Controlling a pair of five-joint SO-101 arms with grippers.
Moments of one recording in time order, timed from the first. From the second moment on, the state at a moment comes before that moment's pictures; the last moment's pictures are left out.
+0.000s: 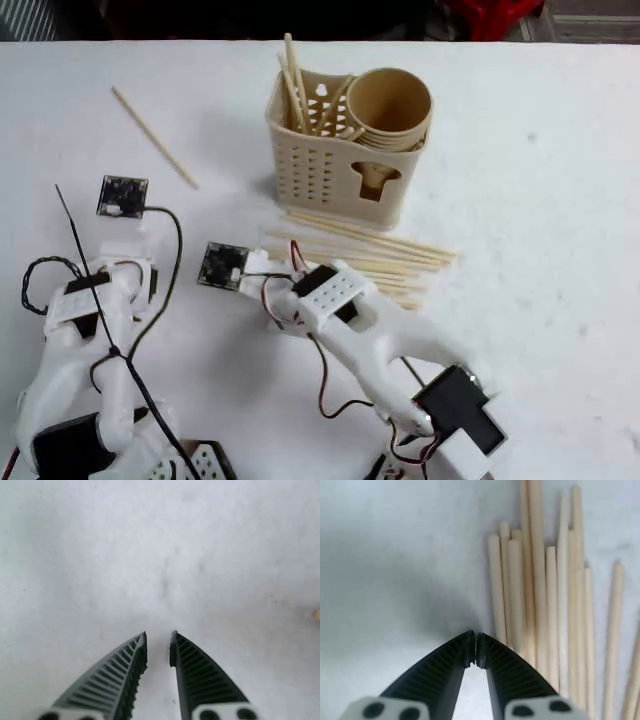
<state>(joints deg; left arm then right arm) -23.5 -20.5 64.3 29.6 -20.5 -42.3 -1.7 44.0 36.9 40.7</state>
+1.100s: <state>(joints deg) -23.5 -20.5 64.3 29.6 -20.5 -37.5 -1.7 38.1 49.1 45.6</state>
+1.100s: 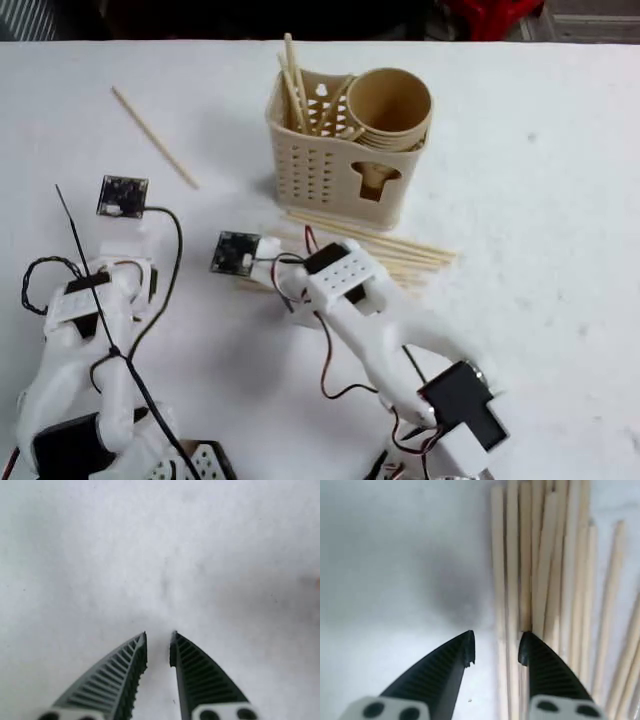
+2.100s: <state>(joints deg) -23.5 -20.5 64.3 29.6 -20.5 -40.4 -20.1 42.0 57.3 39.3</state>
